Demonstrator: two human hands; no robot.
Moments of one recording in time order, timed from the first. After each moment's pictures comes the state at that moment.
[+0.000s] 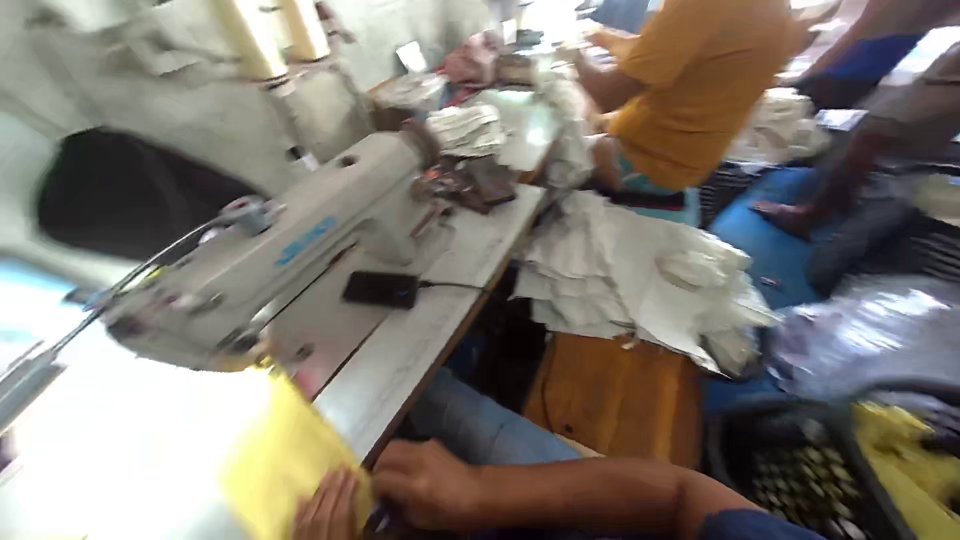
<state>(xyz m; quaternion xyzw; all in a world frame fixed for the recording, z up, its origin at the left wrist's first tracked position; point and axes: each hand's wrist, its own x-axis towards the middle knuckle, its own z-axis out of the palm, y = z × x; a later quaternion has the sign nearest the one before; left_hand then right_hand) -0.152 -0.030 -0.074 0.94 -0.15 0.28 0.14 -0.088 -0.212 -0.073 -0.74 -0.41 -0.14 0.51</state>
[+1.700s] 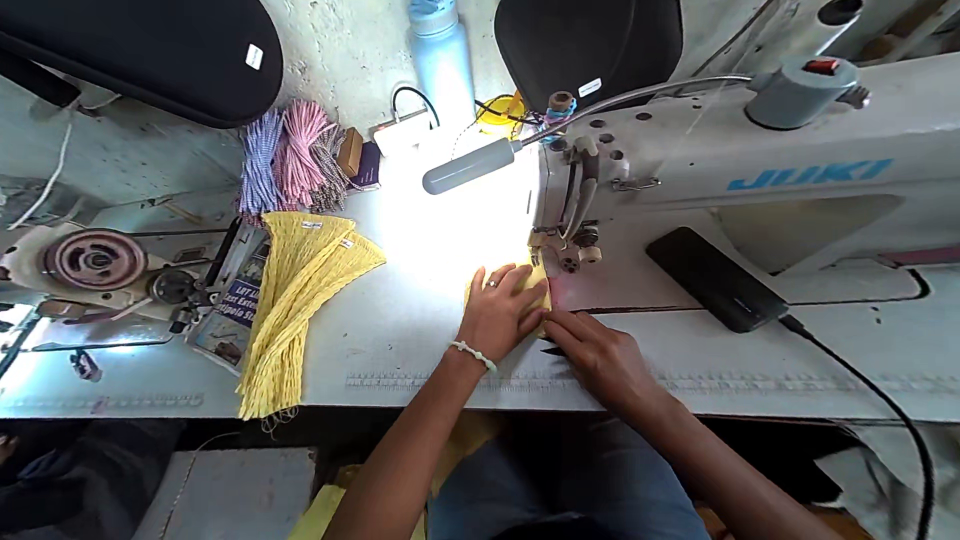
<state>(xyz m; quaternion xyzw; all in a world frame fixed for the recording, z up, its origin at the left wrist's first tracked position) -0.024 0.033 -0.030 0.98 0.01 0.09 0.17 0.036 -0.147 -0.055 -0.77 -0.55 -0.17 0.28</state>
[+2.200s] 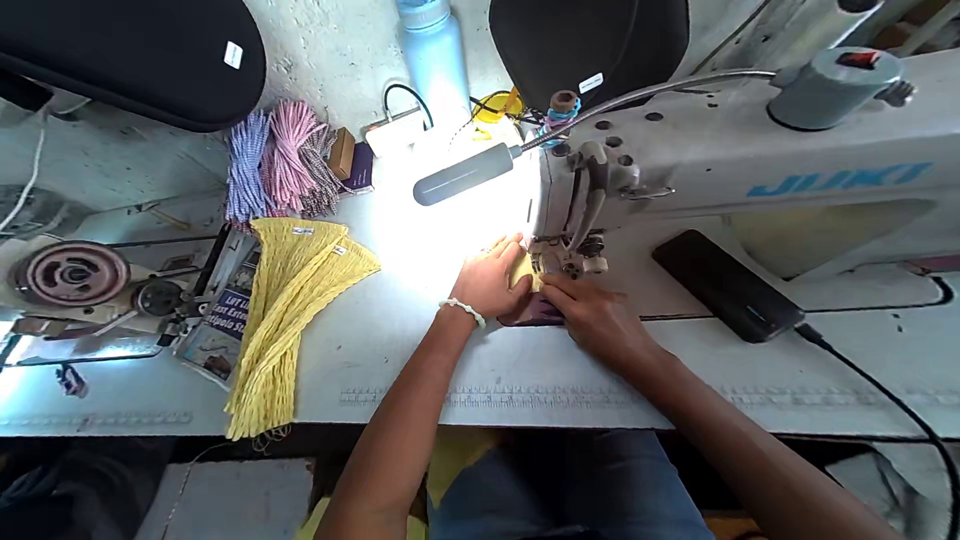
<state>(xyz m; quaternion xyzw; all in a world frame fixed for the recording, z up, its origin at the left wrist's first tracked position) 0.029 0.074 -0.014 0.98 0.03 0.01 0.20 0.083 -0.119 -0.053 -0.80 -0.53 -0.12 0.26</state>
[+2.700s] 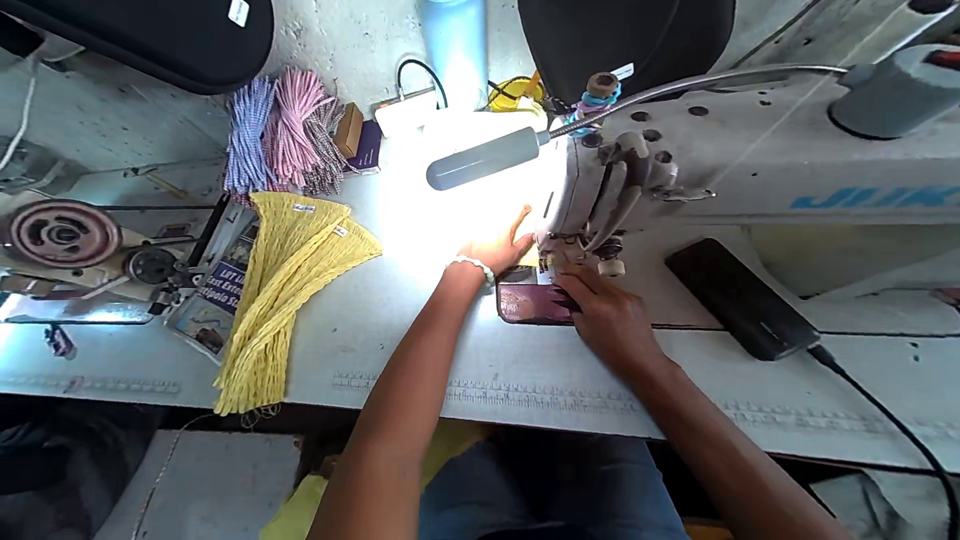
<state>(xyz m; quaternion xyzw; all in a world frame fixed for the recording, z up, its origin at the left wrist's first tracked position) 0.062 0.079 0.030 0.94 0.17 -0.15 0.25 0.086 -0.119 -0.056 -0.82 -0.48 -0.12 0.30</state>
